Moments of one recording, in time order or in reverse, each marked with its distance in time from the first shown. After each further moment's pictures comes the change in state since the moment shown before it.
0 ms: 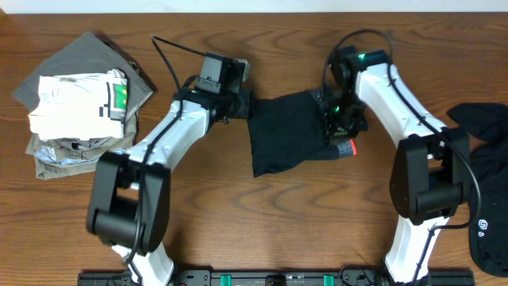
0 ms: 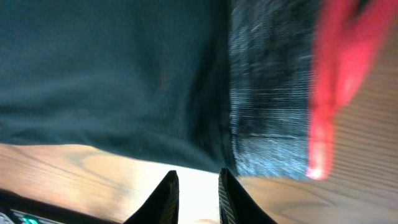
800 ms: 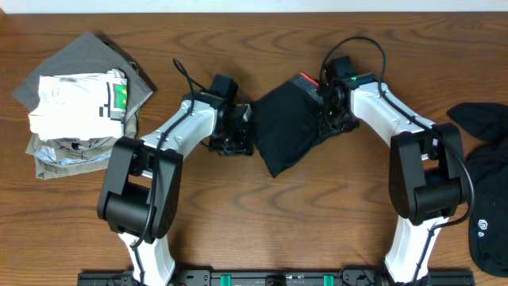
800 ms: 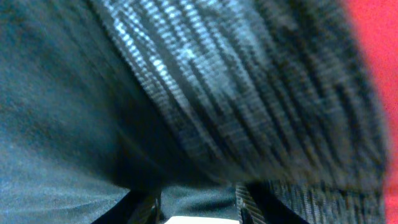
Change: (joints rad) left arm -0.026 0.078 -0.002 -0.437 0.128 0.012; right arm 0.004 0.000 -0.184 0.507 0.117 0.030
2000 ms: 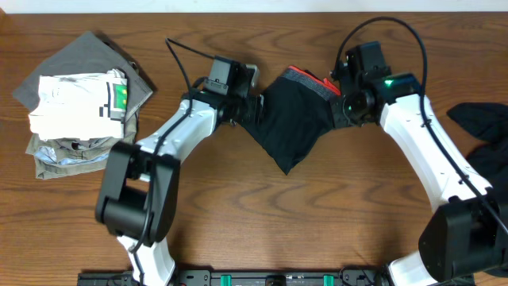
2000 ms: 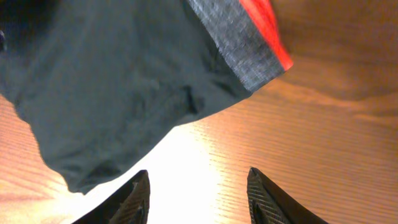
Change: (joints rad) left arm -0.001 -0.011 0.011 0.447 -0.048 0.005; right arm 0.000 -0.349 -0.050 -0.116 0.027 -0.051
